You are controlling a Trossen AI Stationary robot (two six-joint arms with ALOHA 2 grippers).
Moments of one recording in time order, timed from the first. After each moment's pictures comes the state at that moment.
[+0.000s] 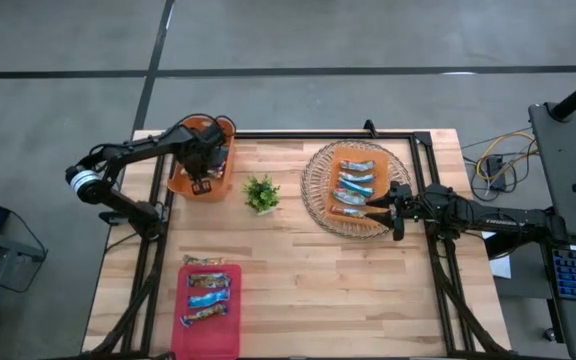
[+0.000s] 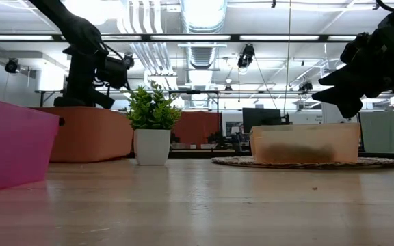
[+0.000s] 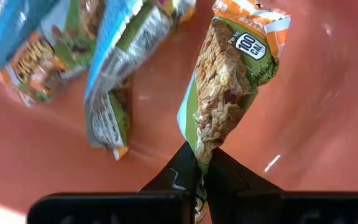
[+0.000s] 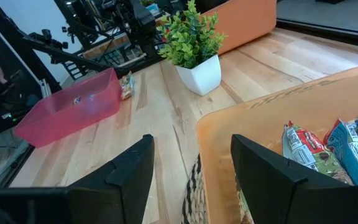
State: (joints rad) left arm 0.79 1.42 0.91 -1.00 -0.22 0.46; right arm -0.19 0.23 0.01 0.03 -0.12 0.39
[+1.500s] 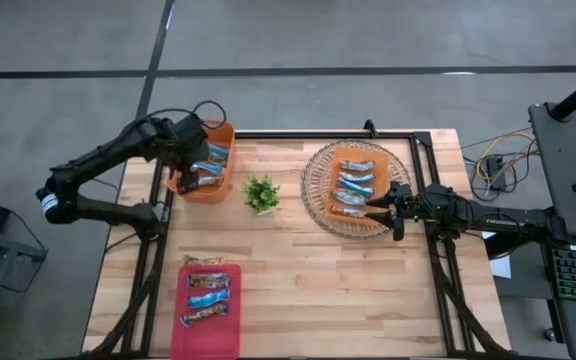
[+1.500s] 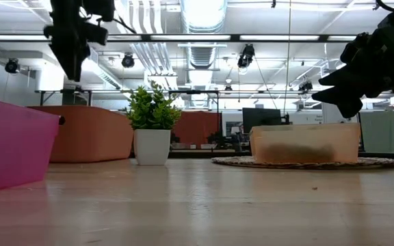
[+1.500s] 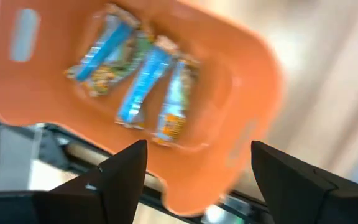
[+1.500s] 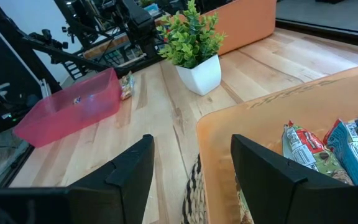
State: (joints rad) left arm 0.60 1.13 1.22 -1.40 -0.16 0.29; right arm -0.19 0.23 0.01 0.03 -0.12 0.39
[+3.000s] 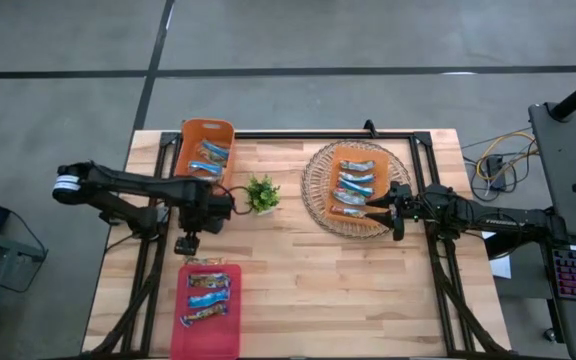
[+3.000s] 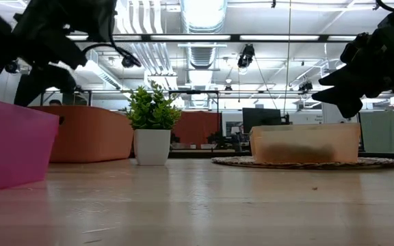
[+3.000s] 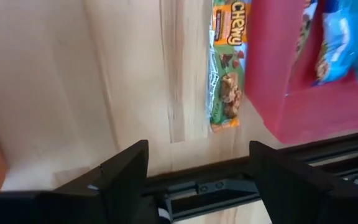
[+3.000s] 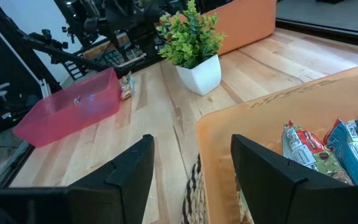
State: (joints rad) left arm 0.01 1.28 0.93 -1.36 0.22 0.08; right arm -0.19 0.23 0.01 0.03 -0.12 0.39
